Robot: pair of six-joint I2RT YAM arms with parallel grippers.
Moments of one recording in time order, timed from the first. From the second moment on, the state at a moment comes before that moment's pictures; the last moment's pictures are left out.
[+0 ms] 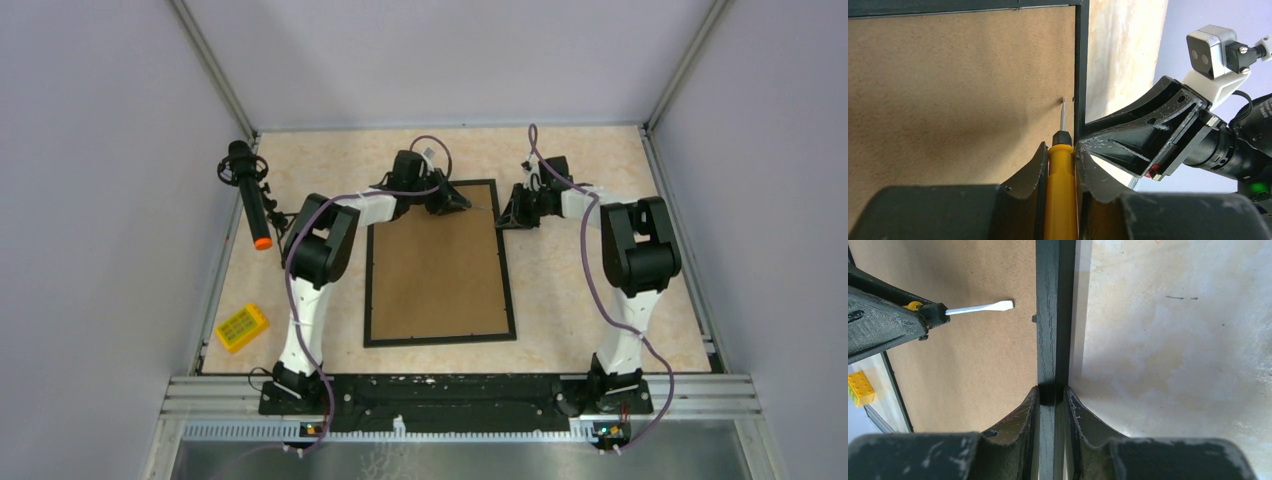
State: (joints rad) left arm -0.44 2.24 1.51 0.16 0.57 -0.97; right arm 0.20 1.99 1.23 -0.23 -0.48 0.37
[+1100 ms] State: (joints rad) left arm -0.45 2.32 1.61 0.10 0.64 -1.08; right arm 0.20 1.99 1.22 -0.22 -0.48 0.38
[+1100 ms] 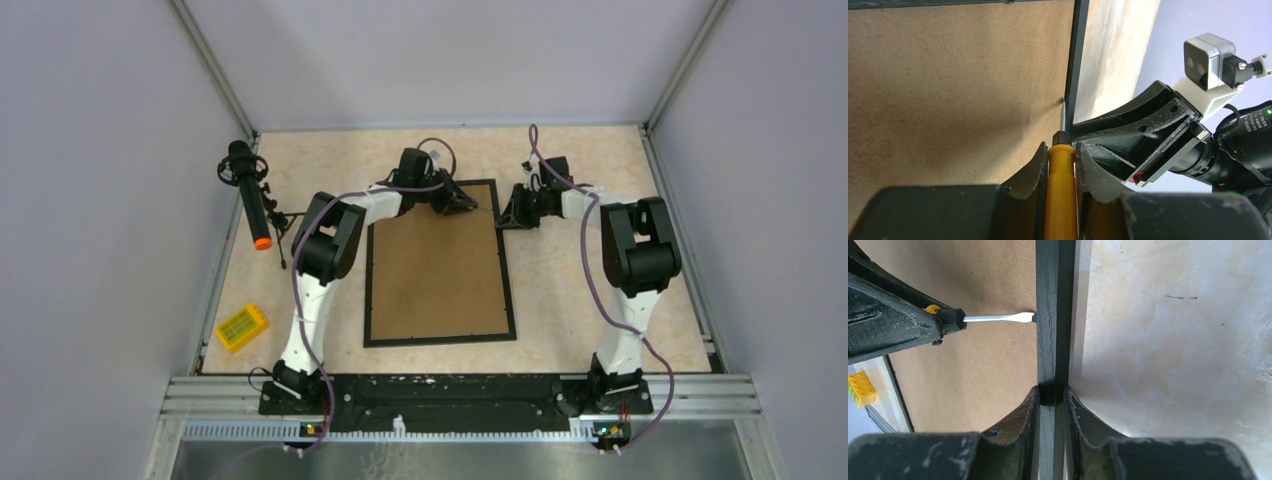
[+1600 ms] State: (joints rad) left arm -0.51 2.32 1.72 -0.05 0.53 -0.99; right arm 0.21 1.99 1.23 -0.22 -0.47 0.38
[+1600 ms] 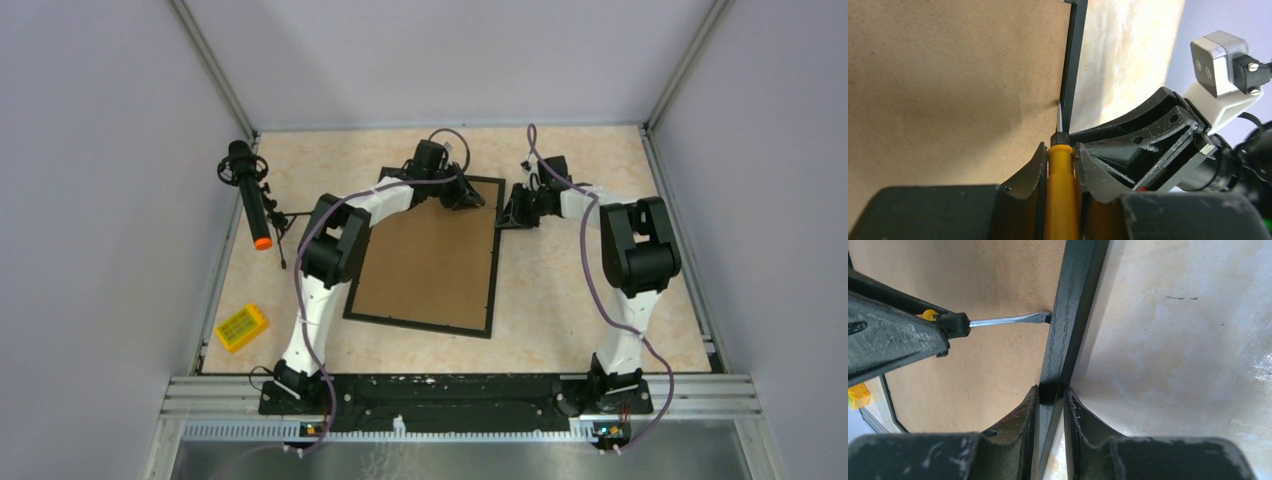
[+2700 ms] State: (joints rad) left arm -0.61 2.07 1.78 -0.26 0.16 -0.60; right arm 0.23 1.99 1.36 -0.48 -0.29 0.33
